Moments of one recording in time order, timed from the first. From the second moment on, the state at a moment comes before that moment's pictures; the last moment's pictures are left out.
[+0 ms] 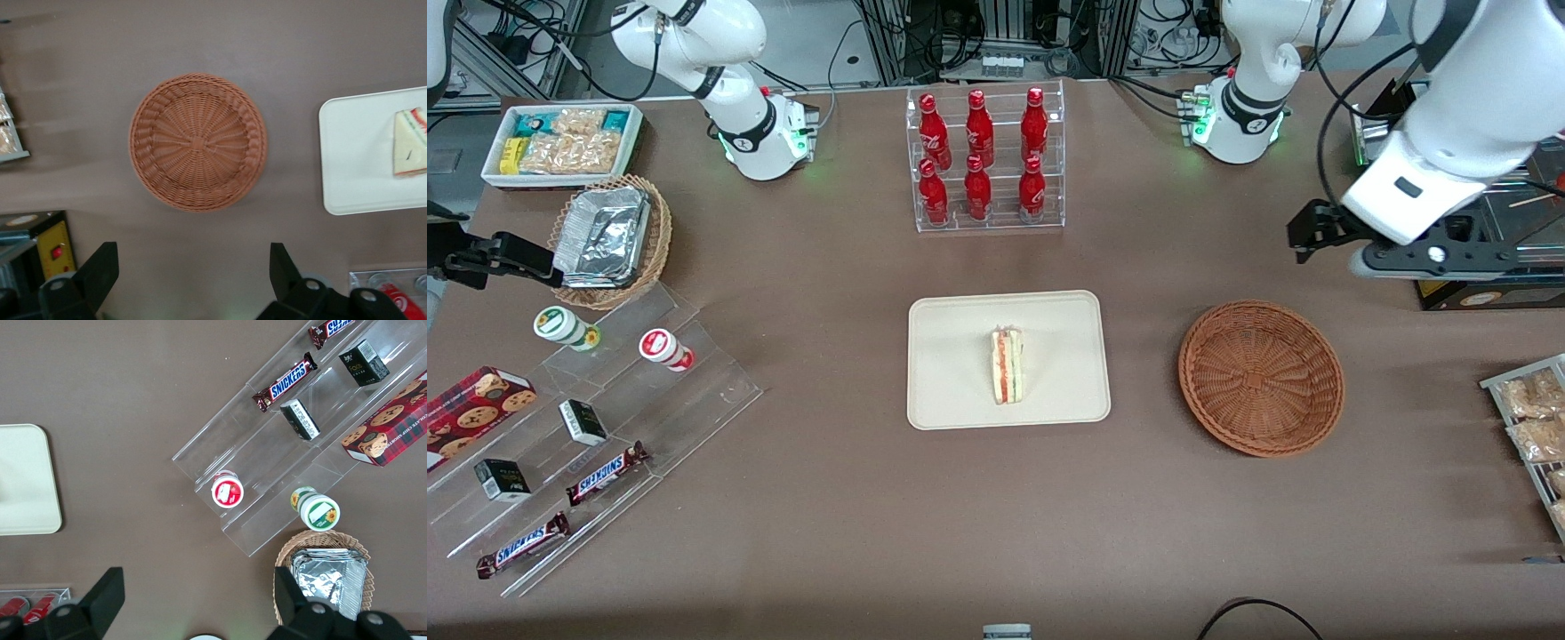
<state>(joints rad) -0.20 0.02 -0.02 -1.55 0.07 1.53 -0.11</state>
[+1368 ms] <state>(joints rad) -0.03 0.02 -0.01 -1.56 0.02 1.52 0.15</state>
